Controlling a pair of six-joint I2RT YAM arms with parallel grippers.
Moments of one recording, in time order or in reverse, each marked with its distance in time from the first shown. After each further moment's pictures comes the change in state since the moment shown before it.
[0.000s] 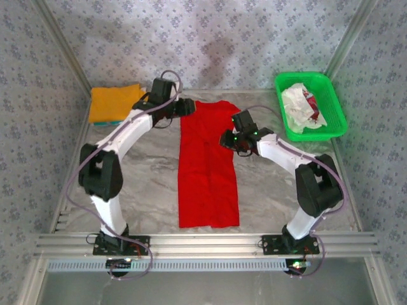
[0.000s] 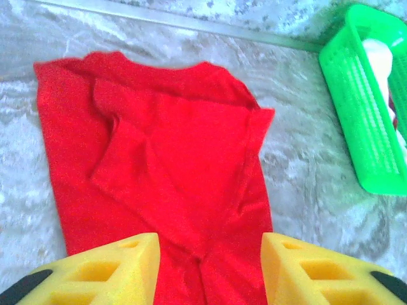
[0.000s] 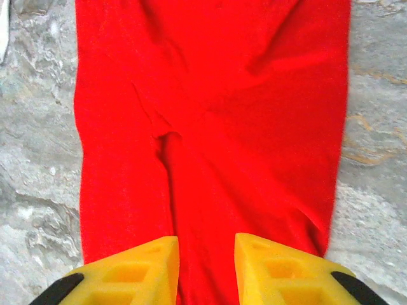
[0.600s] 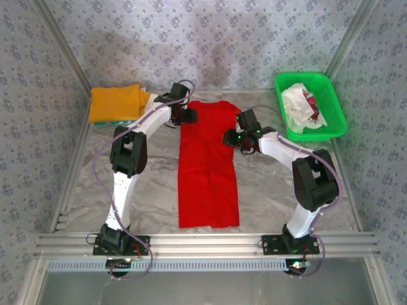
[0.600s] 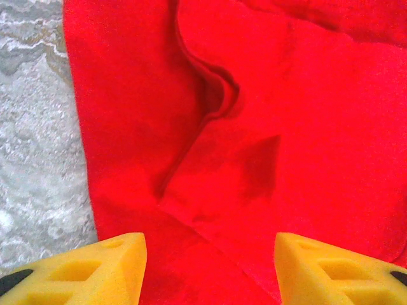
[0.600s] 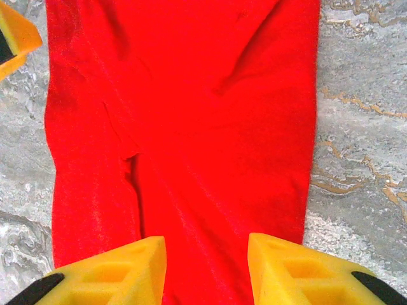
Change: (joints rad) left arm 0.001 0.435 0.367 -0.262 -0.120 0.039; right arm -0.063 0.042 -0.014 0.041 -0.032 -0.042
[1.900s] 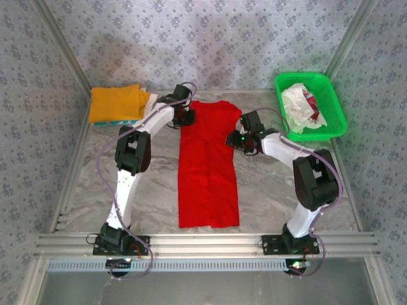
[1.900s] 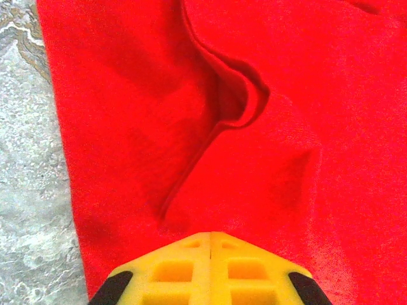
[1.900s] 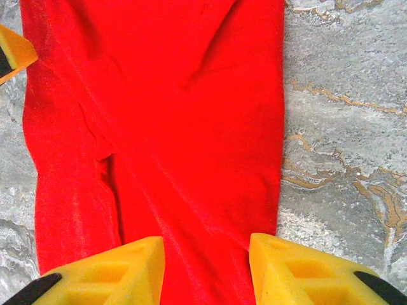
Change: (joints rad) left arm -0.004 0.073 0.055 -0.019 -0.006 -0.004; right arm -0.043 0.000 -0.035 0.016 -0.027 0.000
